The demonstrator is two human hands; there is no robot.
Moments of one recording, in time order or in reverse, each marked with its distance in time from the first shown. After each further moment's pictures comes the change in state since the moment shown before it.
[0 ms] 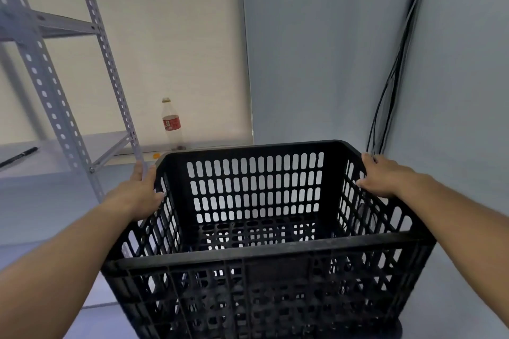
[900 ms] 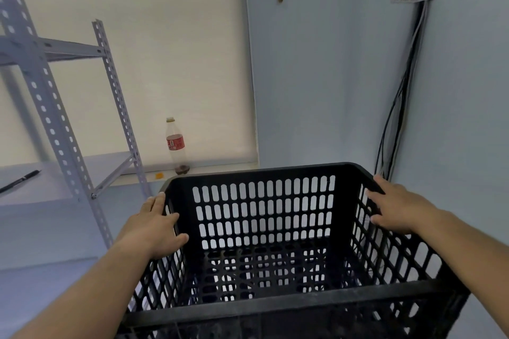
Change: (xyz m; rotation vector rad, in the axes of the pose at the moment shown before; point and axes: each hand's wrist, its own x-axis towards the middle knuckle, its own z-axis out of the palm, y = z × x) left_hand 0.000 0.018 0.003 0.237 -0.025 0.118; right_hand -0.002 -0.005 0.002 -0.111 -0.009 -0.135
